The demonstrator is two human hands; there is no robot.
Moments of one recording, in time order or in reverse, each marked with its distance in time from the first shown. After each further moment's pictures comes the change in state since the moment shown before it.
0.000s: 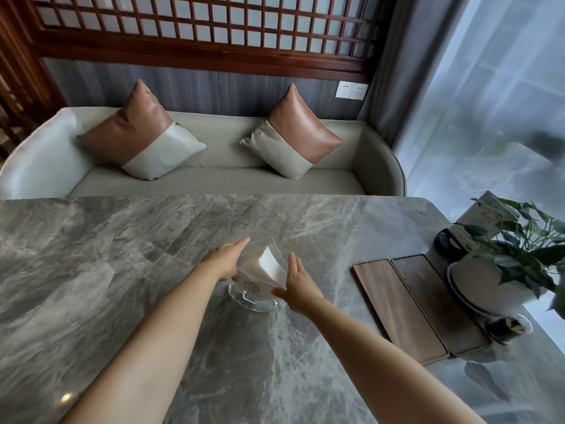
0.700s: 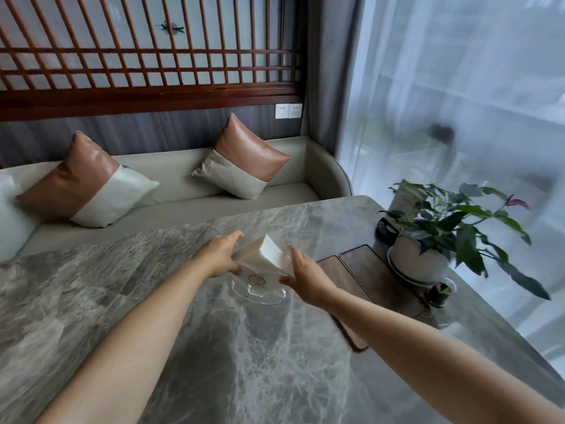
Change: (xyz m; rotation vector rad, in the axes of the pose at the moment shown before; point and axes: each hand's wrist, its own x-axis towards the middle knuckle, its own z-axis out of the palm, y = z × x) left_hand -0.045 0.122 -0.046 -0.063 0.155 0.222; right_hand -0.084 0.065 -0.088 0.135 0.294 -0.050
